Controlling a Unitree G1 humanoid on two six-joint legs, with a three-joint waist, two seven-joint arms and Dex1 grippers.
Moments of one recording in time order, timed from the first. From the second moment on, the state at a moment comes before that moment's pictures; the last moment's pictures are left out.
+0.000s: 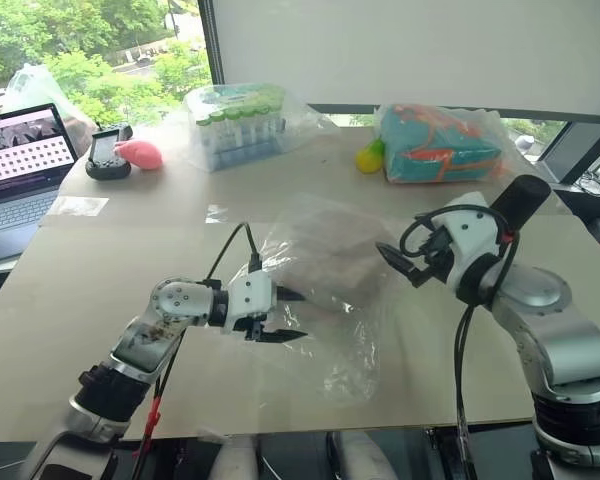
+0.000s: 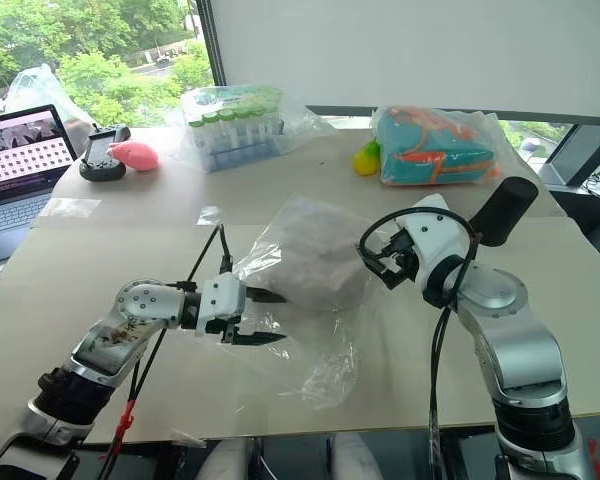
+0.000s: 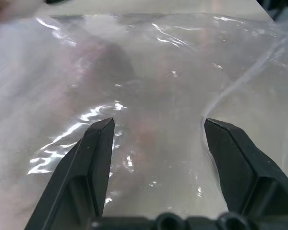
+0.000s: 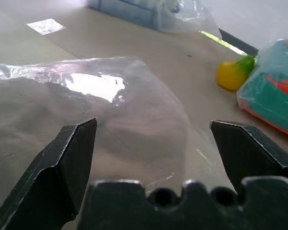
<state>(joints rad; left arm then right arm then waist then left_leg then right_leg) -0.42 0.65 -0.32 -0.12 -0.19 0.14 -1.15 -0.37 -0.60 -0.09 -0.56 0.25 0.86 0.47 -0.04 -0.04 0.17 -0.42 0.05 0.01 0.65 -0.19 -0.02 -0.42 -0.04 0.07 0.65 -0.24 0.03</state>
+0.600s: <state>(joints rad) -0.50 0.61 -0.35 0.02 -0.12 0.03 -1.22 -0.35 -0.61 -0.13 -0.64 0.26 0.94 0.41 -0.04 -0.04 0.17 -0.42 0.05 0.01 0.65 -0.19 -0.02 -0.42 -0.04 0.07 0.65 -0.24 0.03</state>
